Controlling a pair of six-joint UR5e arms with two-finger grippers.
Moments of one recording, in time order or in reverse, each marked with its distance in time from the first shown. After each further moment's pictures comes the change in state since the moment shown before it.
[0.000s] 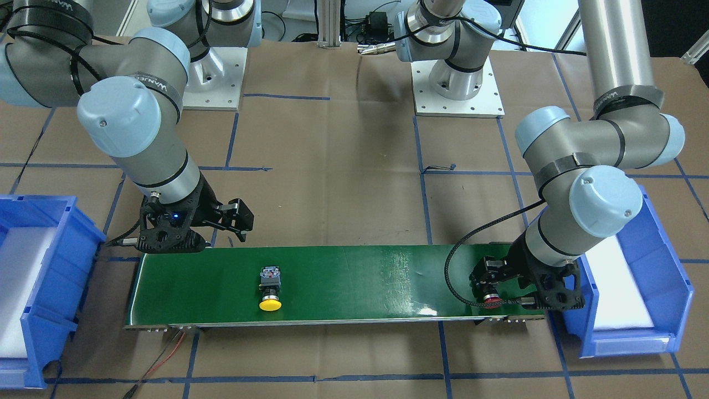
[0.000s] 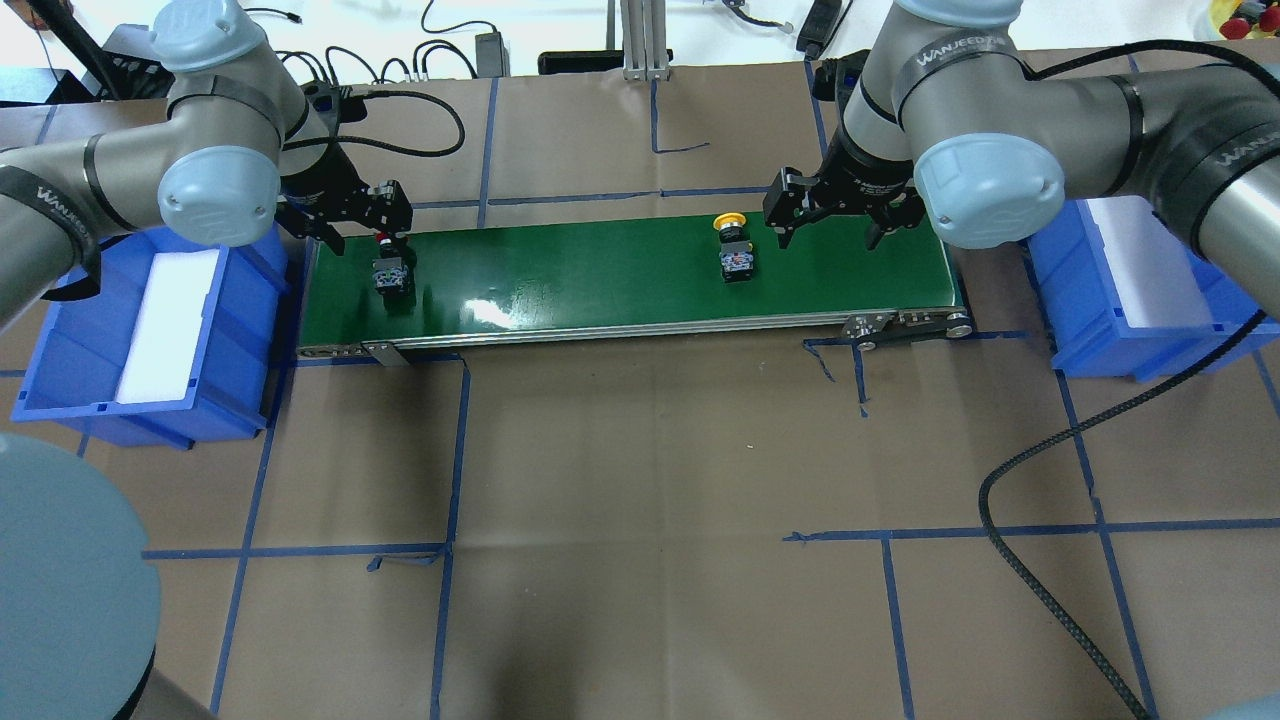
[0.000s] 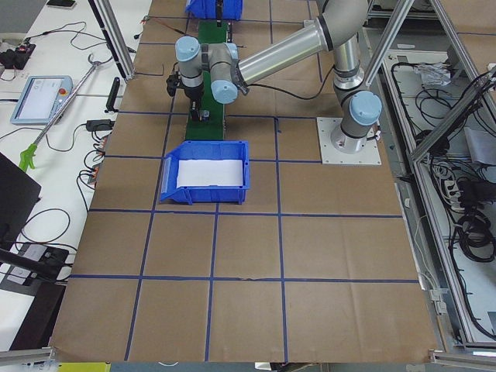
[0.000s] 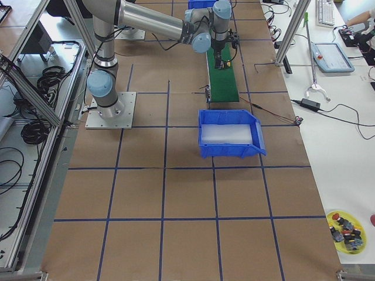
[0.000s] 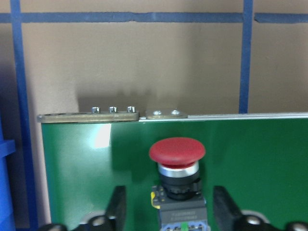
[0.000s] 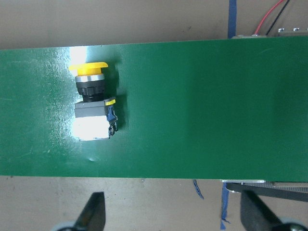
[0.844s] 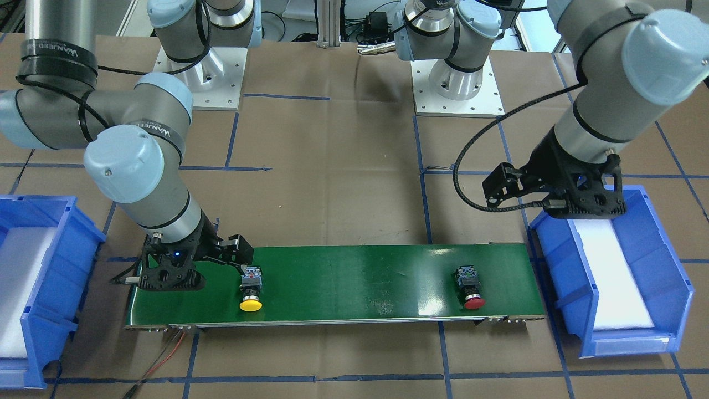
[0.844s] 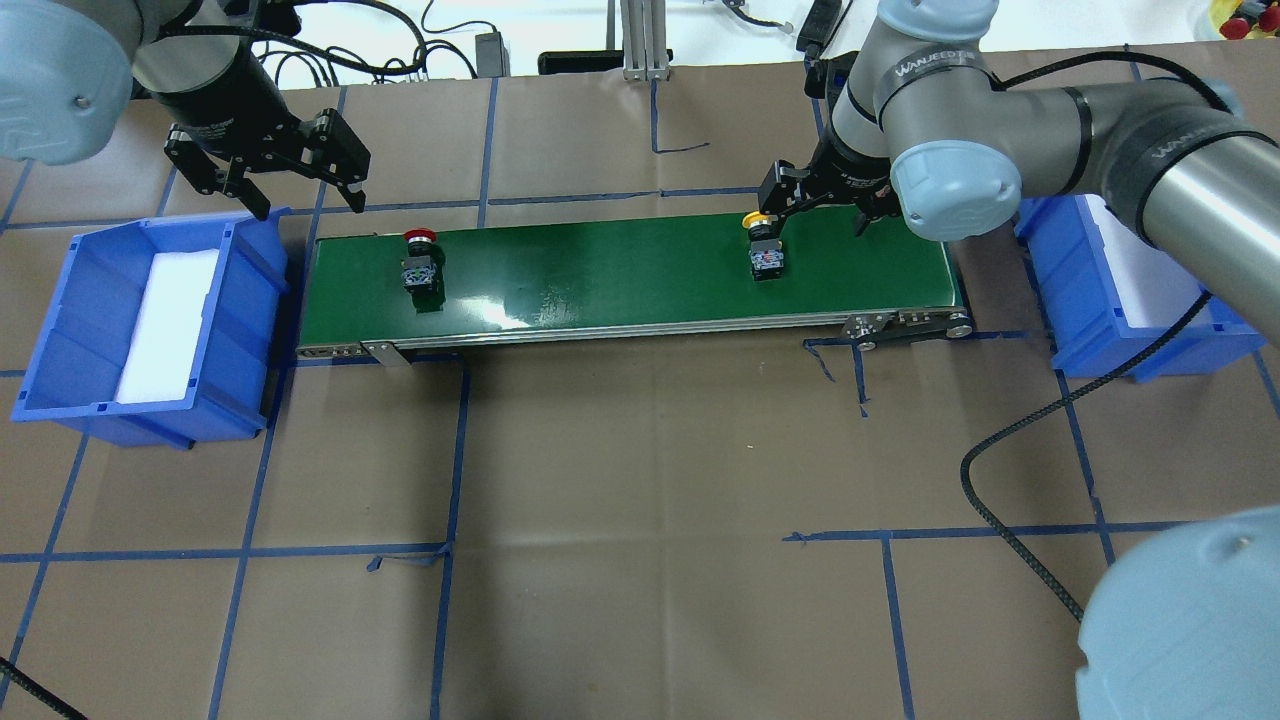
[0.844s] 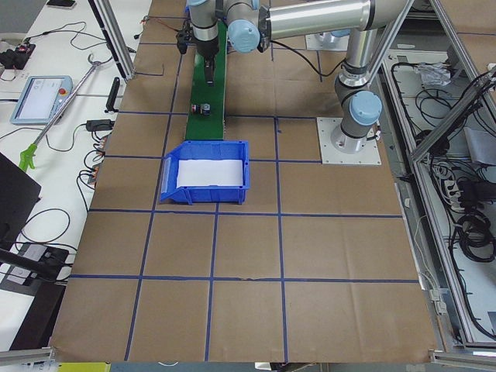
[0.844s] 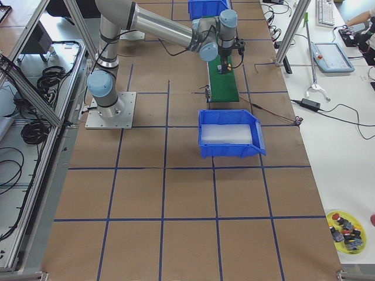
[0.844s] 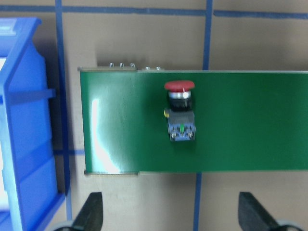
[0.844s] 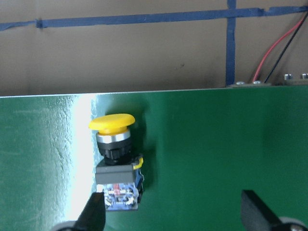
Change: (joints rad) left arm -0.039 0.261 0.080 -0.380 0.000 -0.035; right arm -0.004 0.127 -0.040 -0.137 0.002 0.003
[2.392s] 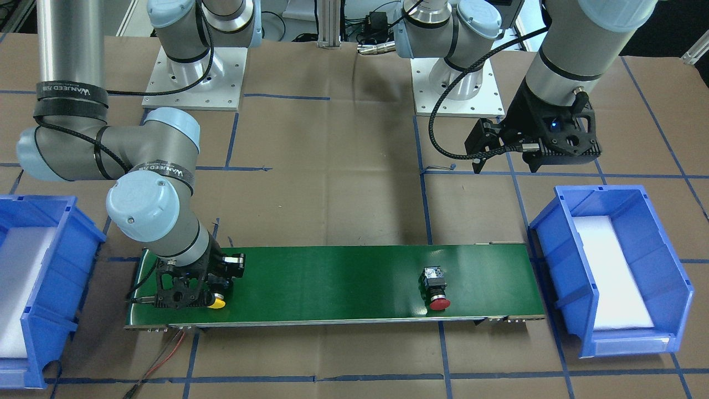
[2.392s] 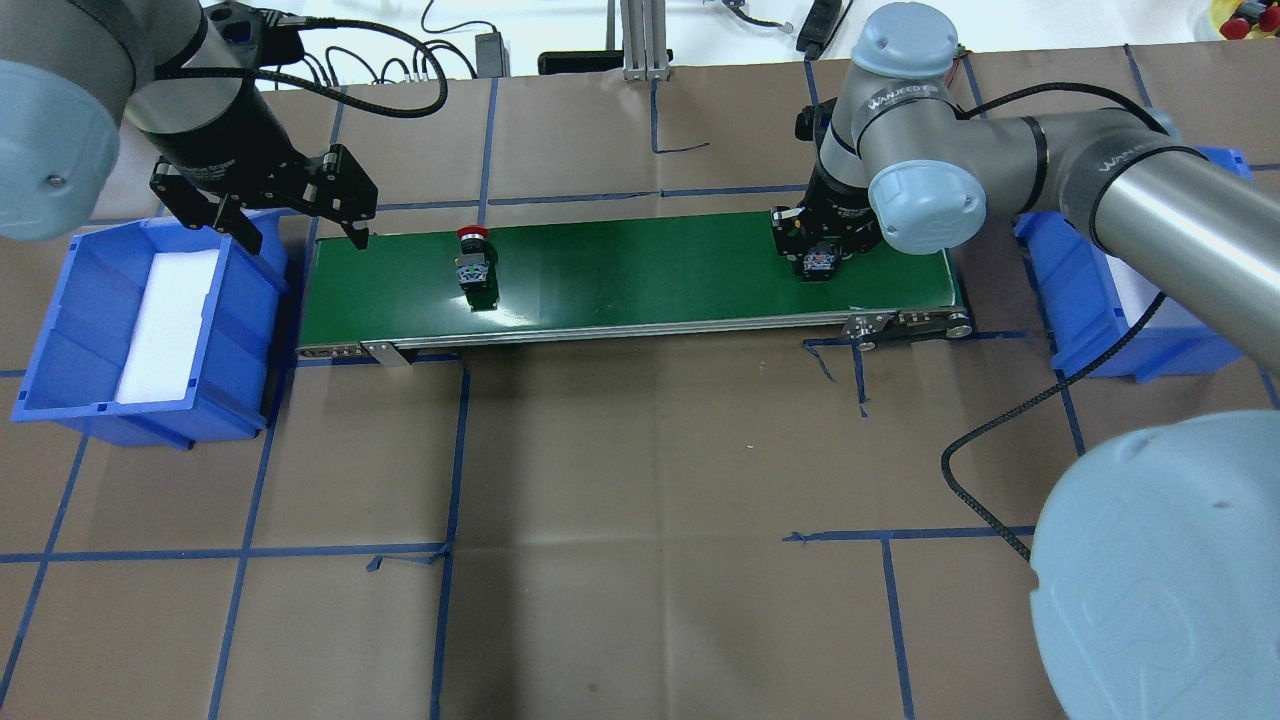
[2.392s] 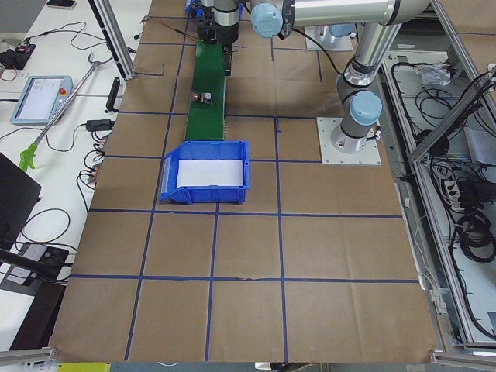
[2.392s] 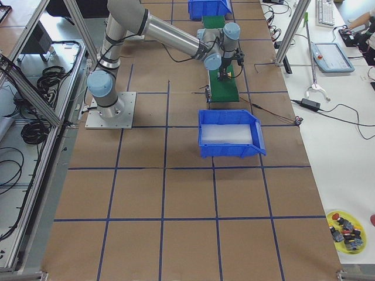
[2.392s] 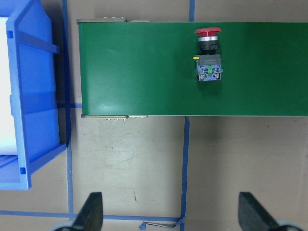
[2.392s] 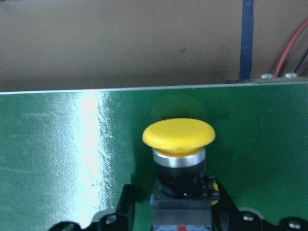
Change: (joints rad) left arm -0.038 0.114 -0.089 0.009 0.052 -0.056; right arm -0.001 0.072 -0.011 0.054 -0.068 -0.046
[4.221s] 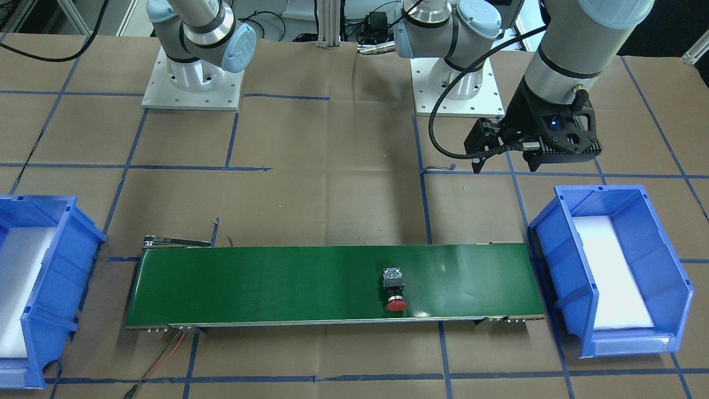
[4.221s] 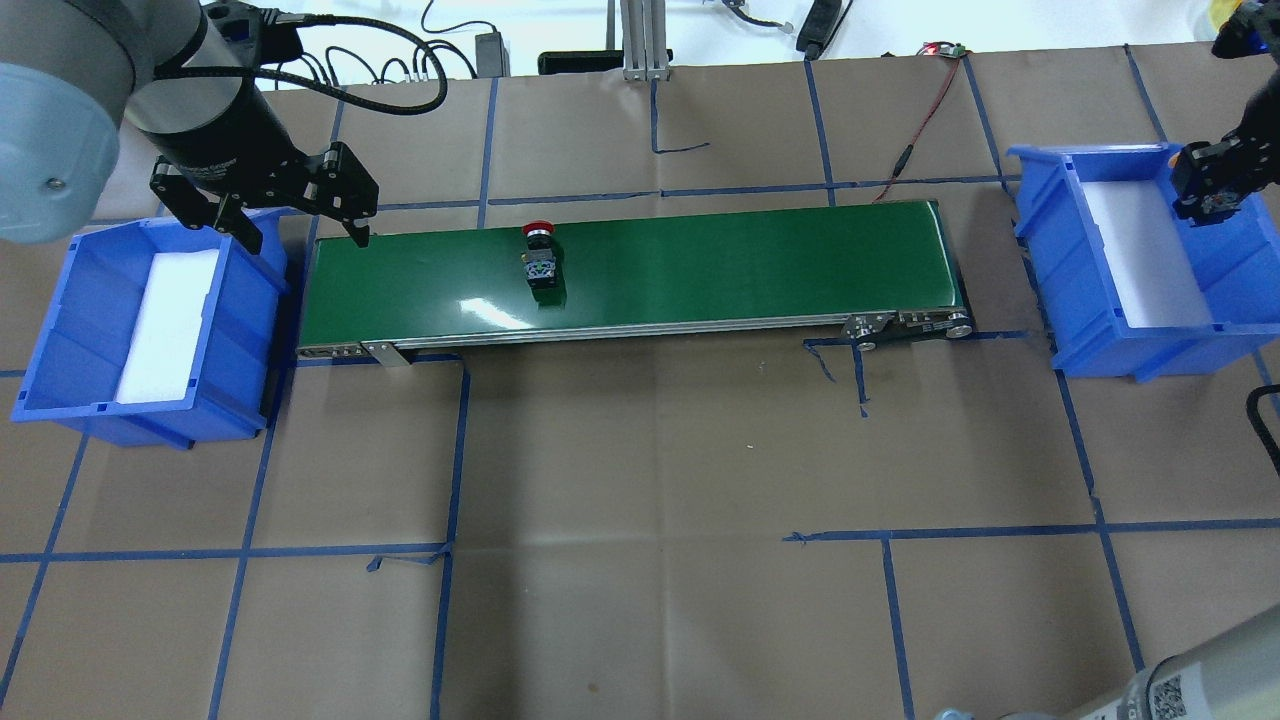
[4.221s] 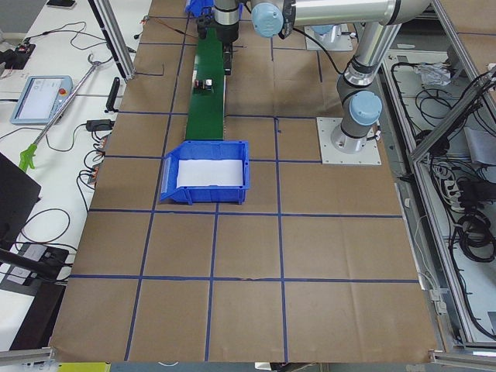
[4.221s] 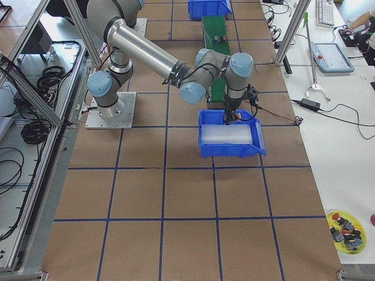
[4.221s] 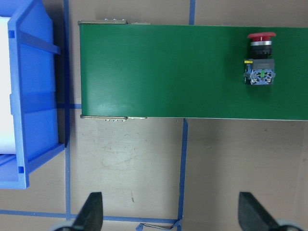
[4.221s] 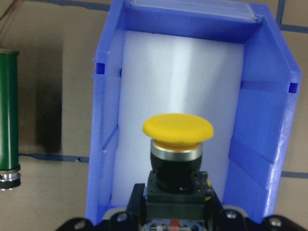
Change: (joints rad) left arm -0.002 0.003 -0.002 0.004 0.000 -0.018; right arm -0.561 -0.130 -0.043 0.110 -0.068 -0.640
